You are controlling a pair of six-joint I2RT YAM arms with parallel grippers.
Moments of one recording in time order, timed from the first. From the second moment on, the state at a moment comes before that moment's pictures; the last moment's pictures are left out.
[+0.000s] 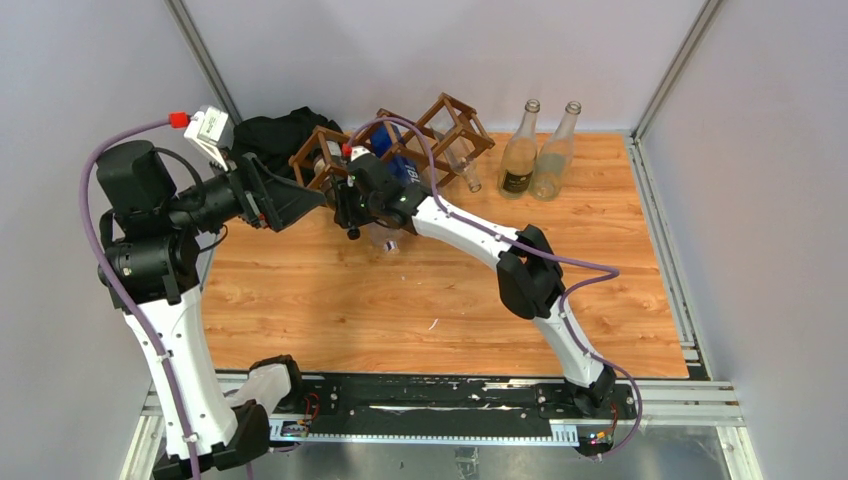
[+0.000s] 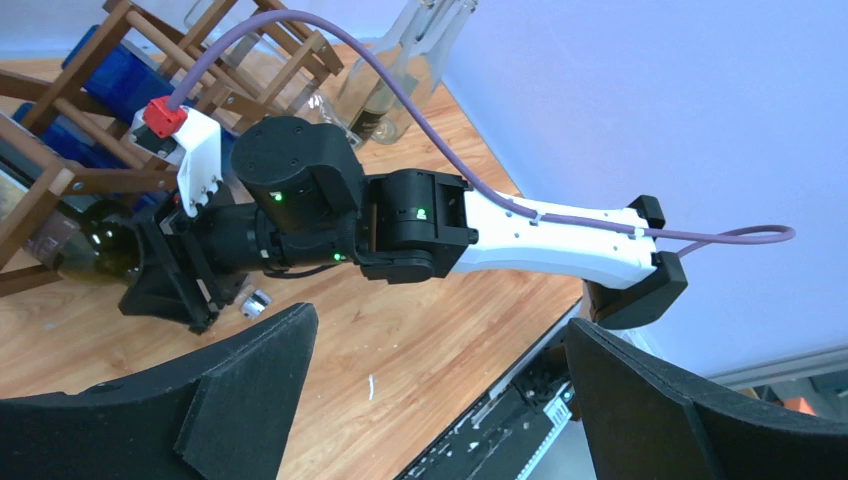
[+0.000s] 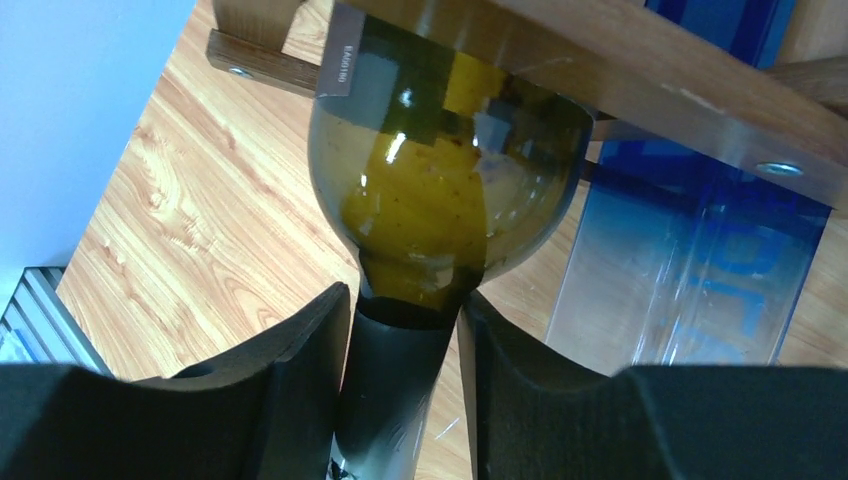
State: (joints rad) left arm 0.26 1.02 1.70 -1.01 1.06 -0.25; right arm 0.92 2.27 2.09 -0.38 -0.04 0.45
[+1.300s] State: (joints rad) left arm 0.24 1.09 1.79 -1.00 1.12 -0.32; right arm 0.91 2.00 1.62 -0.09 -0.19 0.64
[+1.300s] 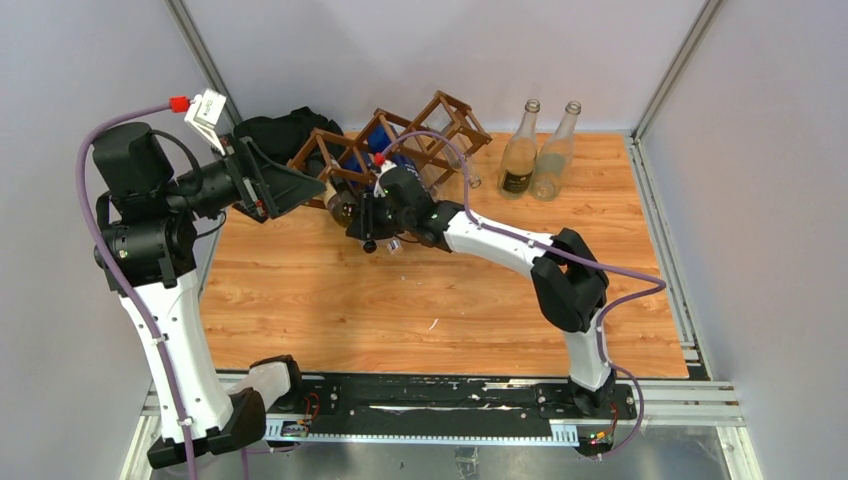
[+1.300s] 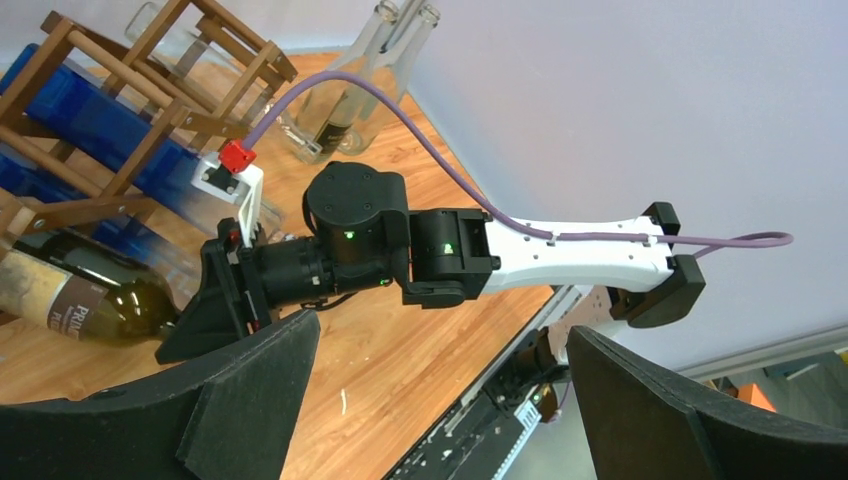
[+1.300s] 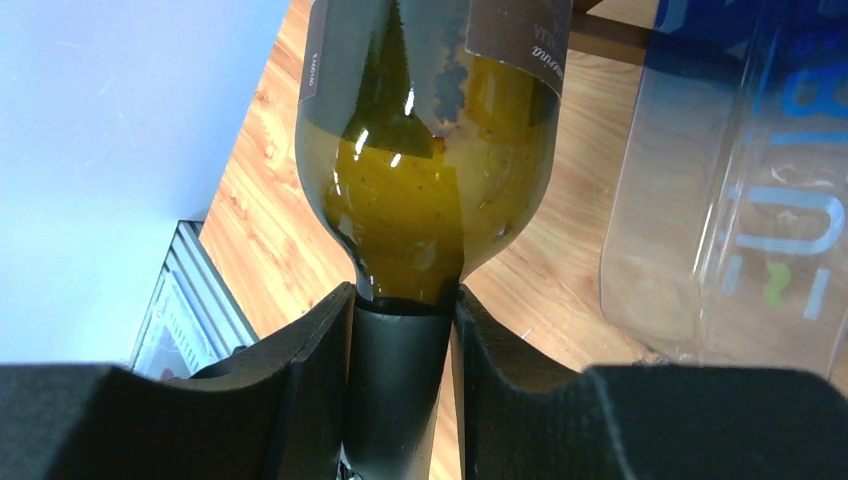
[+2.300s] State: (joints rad) left arm 0.24 1.25 1.50 -1.07 0.95 0.27; right arm 0.90 1.52 1.26 -0.18 -0.27 0.72
